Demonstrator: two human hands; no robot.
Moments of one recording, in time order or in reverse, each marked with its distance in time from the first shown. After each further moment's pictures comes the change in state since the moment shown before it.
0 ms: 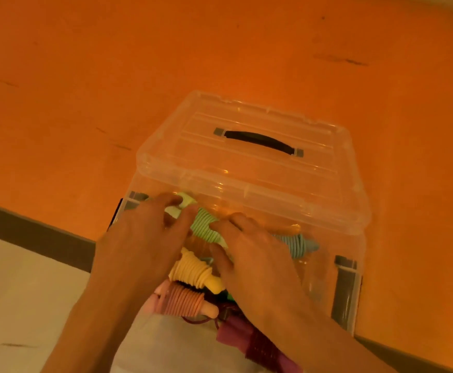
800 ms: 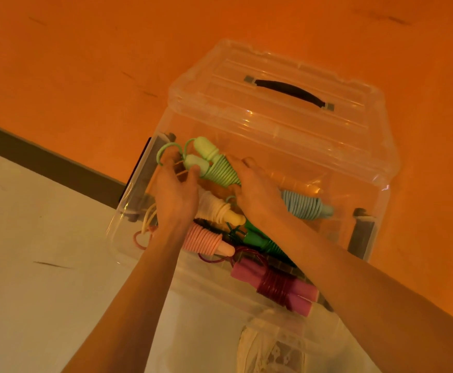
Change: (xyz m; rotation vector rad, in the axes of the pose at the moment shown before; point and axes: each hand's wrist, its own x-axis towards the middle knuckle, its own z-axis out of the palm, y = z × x) left_hand 0.020 -0.065 0.091 -0.604 0.371 -0.142; right_hand 0.034 0.027 0.078 0.175 -0.128 0.017
